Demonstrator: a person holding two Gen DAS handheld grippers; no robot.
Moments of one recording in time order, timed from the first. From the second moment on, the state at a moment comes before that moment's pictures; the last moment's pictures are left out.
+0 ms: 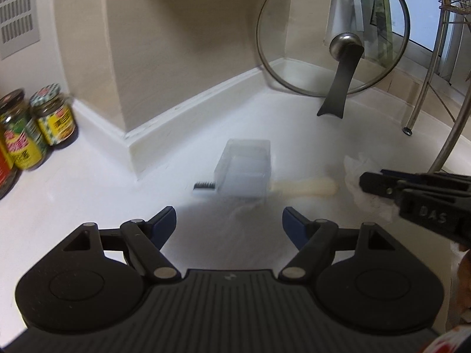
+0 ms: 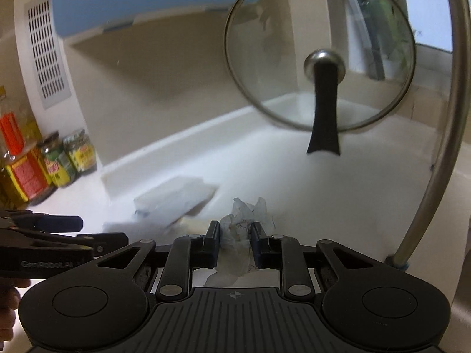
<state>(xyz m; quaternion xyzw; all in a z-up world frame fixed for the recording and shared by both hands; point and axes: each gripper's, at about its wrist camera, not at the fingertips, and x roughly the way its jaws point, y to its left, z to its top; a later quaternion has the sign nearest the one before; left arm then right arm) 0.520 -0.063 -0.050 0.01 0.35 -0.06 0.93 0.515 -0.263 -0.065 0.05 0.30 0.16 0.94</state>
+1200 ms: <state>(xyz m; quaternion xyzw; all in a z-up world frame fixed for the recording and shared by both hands) 0.592 -0.087 -0.065 0.06 0.35 -0.07 0.93 0.551 -0.292 -0.075 0.08 0.31 0.16 0.93</state>
